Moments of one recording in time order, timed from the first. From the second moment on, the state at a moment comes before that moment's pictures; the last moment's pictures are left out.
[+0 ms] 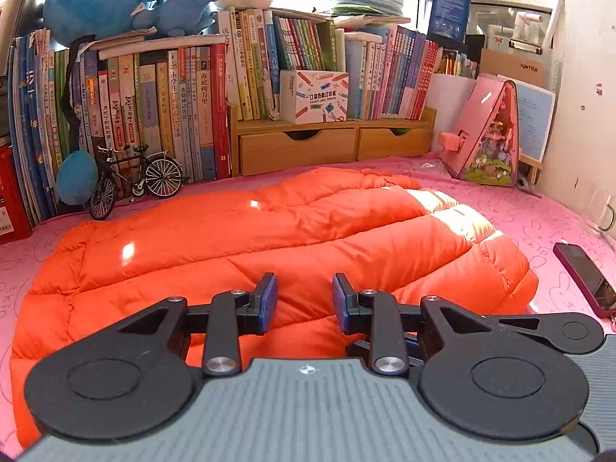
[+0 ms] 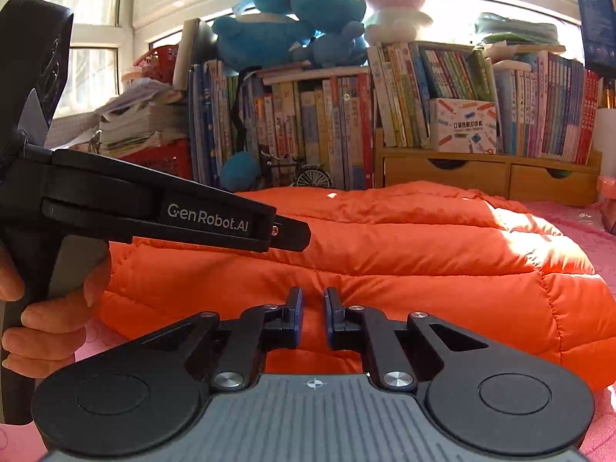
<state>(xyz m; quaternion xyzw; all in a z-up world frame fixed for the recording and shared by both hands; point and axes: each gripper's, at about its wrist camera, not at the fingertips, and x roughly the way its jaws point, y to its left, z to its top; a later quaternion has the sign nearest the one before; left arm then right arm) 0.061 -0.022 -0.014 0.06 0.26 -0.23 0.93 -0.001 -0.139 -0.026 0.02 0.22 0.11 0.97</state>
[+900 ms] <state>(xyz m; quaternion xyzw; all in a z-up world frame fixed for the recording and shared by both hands) 0.226 -0.073 -0.041 0.08 0.39 -0.10 0.91 0.022 -0.152 -0.042 0.07 0.31 0.11 0.94</state>
